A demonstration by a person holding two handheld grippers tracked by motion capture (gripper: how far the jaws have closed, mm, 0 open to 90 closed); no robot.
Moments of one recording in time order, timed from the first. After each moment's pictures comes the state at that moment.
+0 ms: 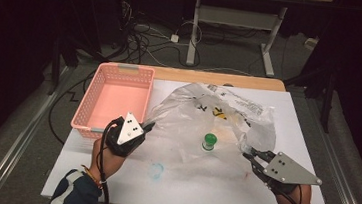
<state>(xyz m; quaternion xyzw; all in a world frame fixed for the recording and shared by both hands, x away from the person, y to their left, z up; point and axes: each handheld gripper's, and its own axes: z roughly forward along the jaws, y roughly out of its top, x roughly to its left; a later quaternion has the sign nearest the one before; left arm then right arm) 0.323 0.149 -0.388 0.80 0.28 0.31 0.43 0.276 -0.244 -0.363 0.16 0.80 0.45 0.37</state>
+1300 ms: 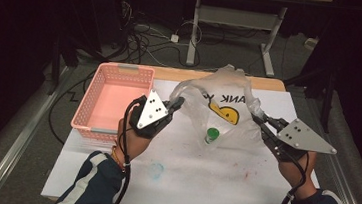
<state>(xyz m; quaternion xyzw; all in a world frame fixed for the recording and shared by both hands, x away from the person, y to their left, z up) 0.343 0.092 -0.325 0.76 0.21 0.33 0.52 0.325 -0.252 -0.321 0.18 0.73 0.50 0.43</state>
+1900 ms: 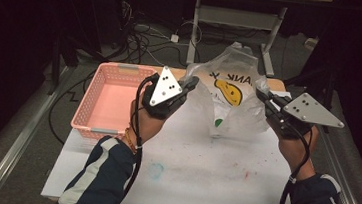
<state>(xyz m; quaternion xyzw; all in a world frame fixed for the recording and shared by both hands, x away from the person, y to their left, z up) 0.361 0.068 -0.282 0.74 0.19 0.34 0.55 0.357 -0.250 -0.290 0.21 0.70 0.53 0.43</state>
